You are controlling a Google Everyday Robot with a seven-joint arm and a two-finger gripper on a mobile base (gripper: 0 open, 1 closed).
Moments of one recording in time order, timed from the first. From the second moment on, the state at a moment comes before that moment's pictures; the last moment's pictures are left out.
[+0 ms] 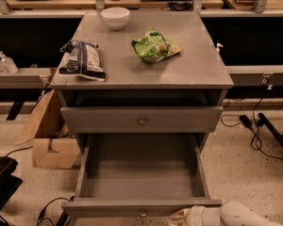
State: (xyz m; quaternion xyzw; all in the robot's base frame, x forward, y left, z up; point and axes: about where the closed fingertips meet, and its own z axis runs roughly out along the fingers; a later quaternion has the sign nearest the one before) arm 0.376 -0.134 0.351 -0.55 0.74 0.24 0.32
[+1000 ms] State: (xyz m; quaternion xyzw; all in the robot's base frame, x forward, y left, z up) arm 0.416 -0.132 0.361 -0.55 0.73 0.23 0.33
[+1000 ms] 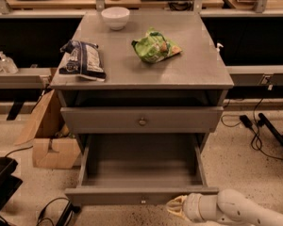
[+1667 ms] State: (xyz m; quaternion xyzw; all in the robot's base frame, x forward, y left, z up) arm 0.446 -0.129 0.367 -0.55 0.73 0.22 0.34
